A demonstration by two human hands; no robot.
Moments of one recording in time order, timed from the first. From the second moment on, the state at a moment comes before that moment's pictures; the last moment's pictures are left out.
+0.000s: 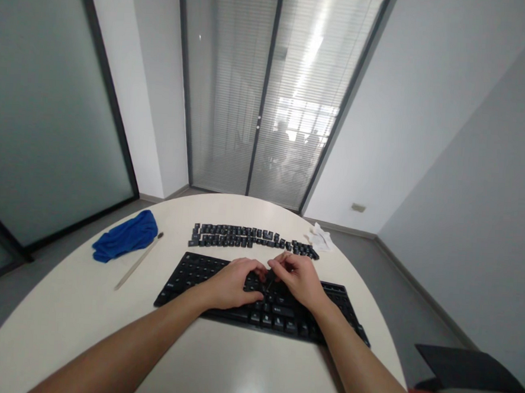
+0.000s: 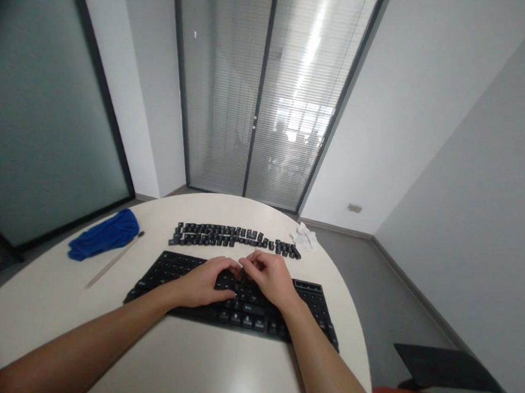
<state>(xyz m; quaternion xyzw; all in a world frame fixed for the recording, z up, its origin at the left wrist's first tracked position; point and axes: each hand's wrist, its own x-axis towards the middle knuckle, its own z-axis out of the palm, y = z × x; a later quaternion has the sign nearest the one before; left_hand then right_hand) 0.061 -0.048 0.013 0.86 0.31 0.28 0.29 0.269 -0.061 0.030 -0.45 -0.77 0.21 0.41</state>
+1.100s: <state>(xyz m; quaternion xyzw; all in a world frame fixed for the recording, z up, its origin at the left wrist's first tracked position) 0.072 -0.061 0.014 0.90 0.34 0.25 0.14 0.268 -0.064 0.034 -0.46 -0.77 0.21 0.39</state>
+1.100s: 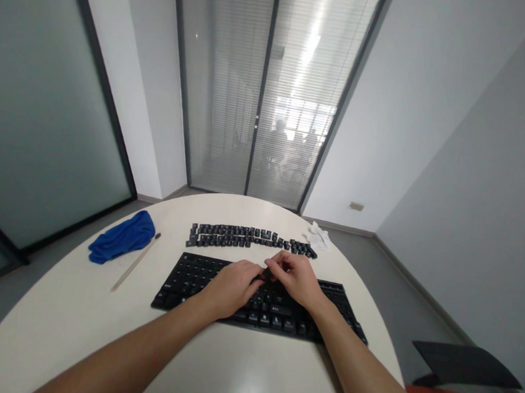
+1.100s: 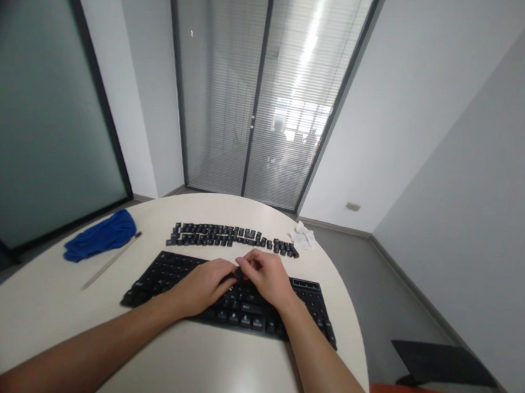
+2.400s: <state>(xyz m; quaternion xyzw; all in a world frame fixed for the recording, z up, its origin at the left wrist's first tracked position) 0.071 -0.055 0.021 0.89 0.35 0.25 0.15 0.297 -0.063 0.048 -0.51 -0.71 0.14 0.47</state>
